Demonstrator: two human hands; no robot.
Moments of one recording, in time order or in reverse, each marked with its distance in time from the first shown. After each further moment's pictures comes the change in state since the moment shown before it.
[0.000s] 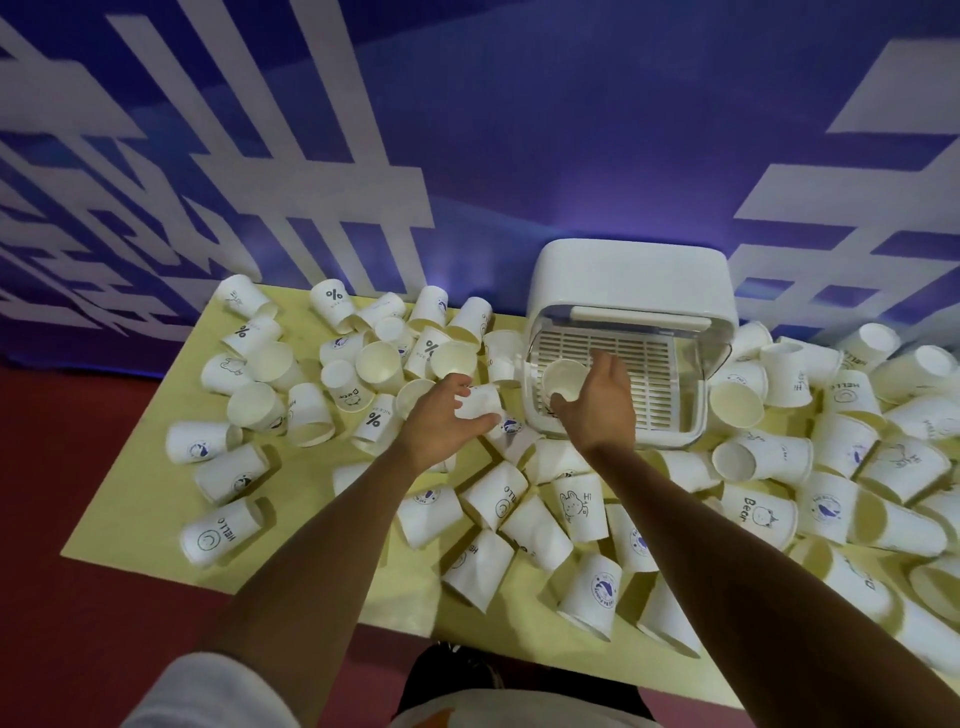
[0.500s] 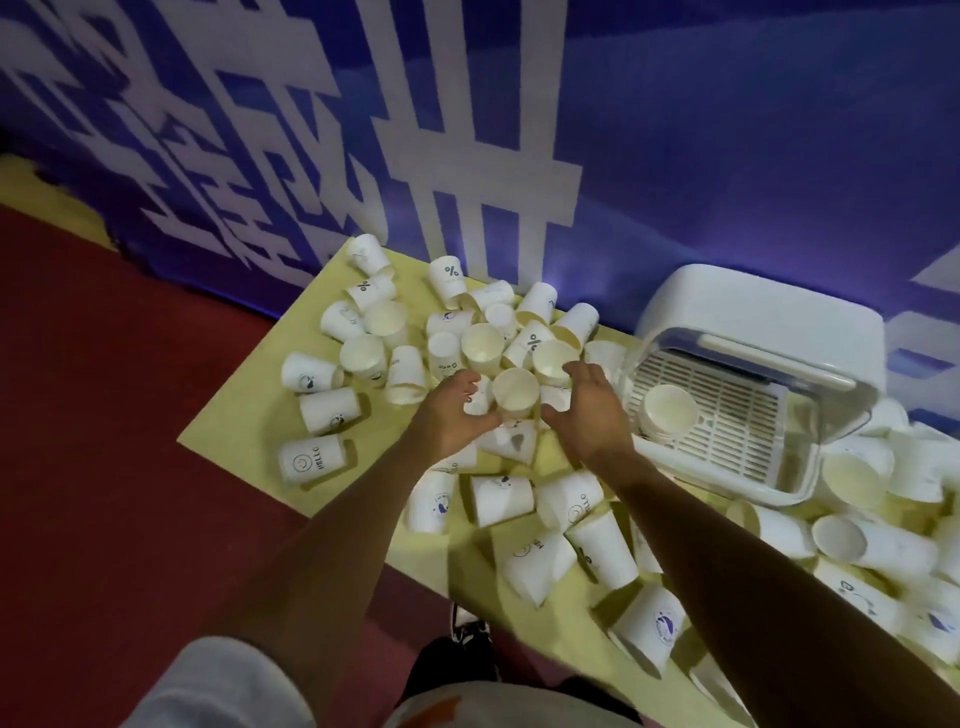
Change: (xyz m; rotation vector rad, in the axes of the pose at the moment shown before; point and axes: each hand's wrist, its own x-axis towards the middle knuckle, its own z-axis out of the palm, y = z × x) left_hand -0.051 -0.063 -0.064 -0.060 0.240 -0.130; right_hand -0.024 -0.095 0.050 -0.044 -0.320 -0.346
